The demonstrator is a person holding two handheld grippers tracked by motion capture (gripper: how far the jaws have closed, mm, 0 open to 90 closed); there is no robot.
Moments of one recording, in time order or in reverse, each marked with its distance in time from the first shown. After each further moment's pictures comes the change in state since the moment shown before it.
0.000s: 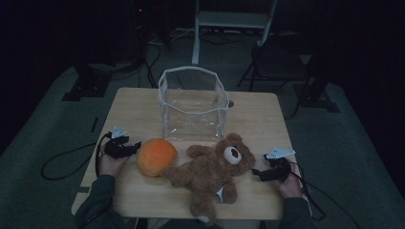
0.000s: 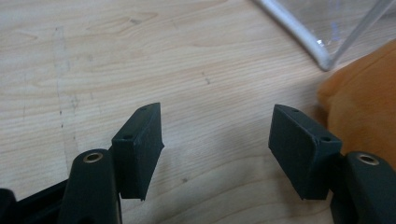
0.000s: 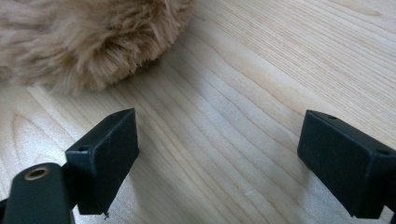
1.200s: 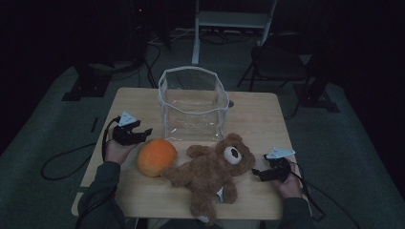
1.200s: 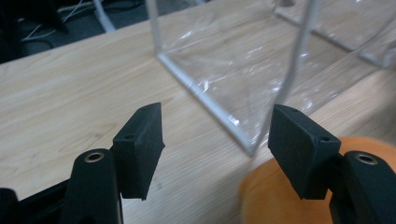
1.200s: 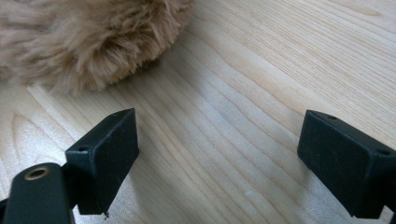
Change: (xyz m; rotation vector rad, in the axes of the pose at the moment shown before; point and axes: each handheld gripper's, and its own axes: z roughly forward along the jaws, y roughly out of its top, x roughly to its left) left arm -0.034 0.068 -0.020 -0.122 -0.103 0.154; right arm 0.000 0.000 0.000 0.000 0.000 0.000
